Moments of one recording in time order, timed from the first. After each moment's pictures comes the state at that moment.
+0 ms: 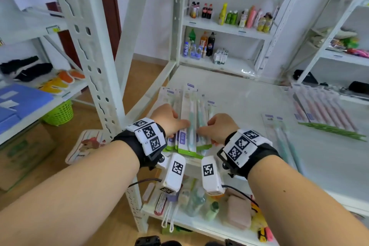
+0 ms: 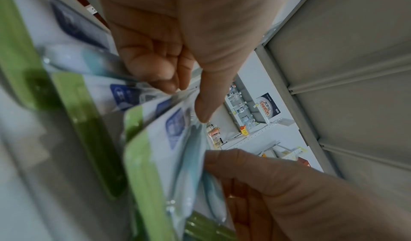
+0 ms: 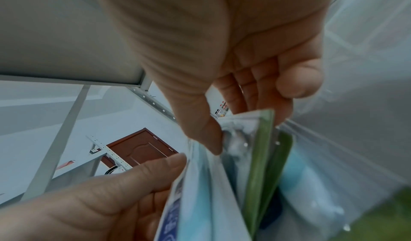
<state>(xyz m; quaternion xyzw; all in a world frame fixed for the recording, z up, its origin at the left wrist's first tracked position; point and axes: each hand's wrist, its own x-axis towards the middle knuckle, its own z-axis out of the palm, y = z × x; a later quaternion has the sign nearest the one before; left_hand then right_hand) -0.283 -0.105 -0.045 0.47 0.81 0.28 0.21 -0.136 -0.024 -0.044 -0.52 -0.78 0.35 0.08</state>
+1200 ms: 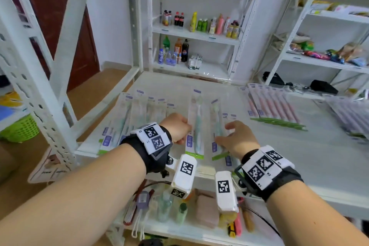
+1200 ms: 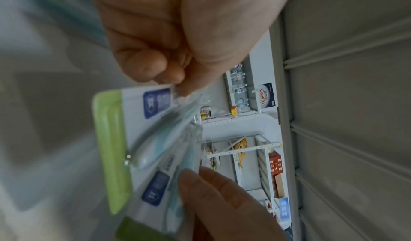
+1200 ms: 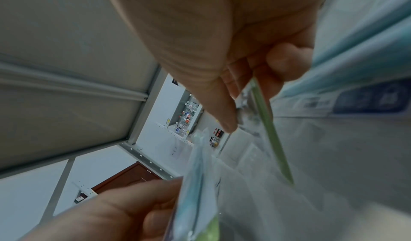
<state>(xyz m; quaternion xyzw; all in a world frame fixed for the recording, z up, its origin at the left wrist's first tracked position) -0.158 -0.040 -0.042 0.44 0.72 0.37 0.39 0.019 0.000 -0.030 -0.61 -0.71 0.31 0.19</state>
